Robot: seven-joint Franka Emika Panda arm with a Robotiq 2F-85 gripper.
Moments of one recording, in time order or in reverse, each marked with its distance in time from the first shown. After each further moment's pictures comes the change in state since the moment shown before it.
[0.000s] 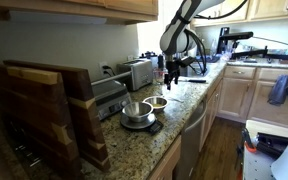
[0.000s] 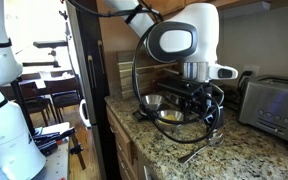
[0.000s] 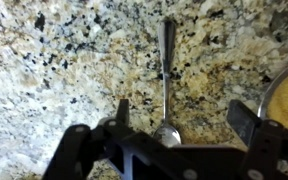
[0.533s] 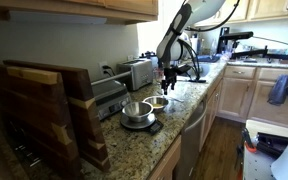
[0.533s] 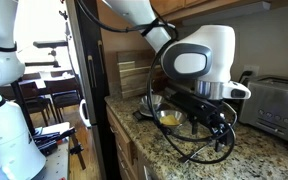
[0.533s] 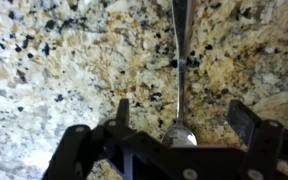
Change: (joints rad) arm -0.088 0.167 0.075 0.130 0.090 0.024 -0.078
